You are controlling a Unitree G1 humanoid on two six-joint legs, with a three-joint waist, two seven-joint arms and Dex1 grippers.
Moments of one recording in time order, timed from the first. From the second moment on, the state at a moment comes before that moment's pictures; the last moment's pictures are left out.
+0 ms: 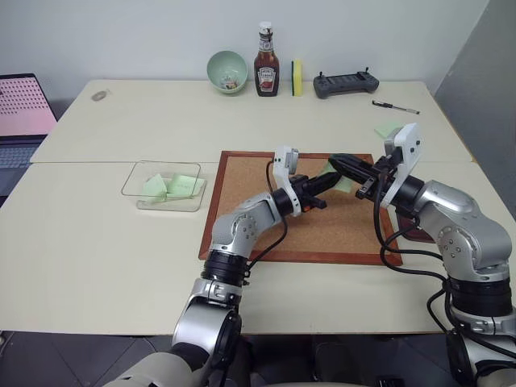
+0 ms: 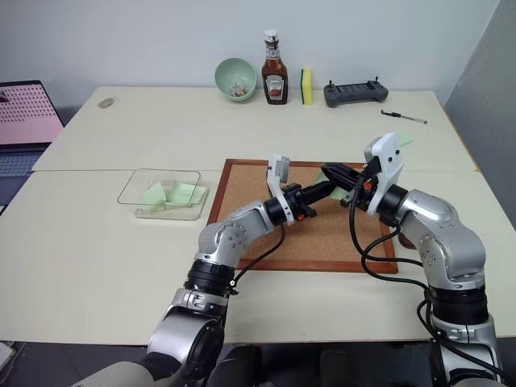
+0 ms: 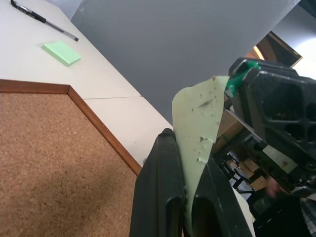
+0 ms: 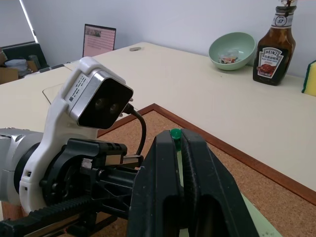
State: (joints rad) left arm -0.72 -0.09 0.01 0.32 -0.59 0.65 -0.64; right arm -0.49 -0.50 -0.09 -0.28 0.53 0.66 0.65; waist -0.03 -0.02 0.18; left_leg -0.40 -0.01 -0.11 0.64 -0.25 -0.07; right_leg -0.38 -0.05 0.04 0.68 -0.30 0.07
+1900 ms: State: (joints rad) left arm -0.51 -0.02 -0.03 0.00 -0.67 0.84 -0.44; right arm -0.08 -0.96 -0.17 -0.14 0.25 0.50 0.64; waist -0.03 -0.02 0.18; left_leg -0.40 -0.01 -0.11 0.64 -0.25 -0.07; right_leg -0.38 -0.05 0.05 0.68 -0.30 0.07
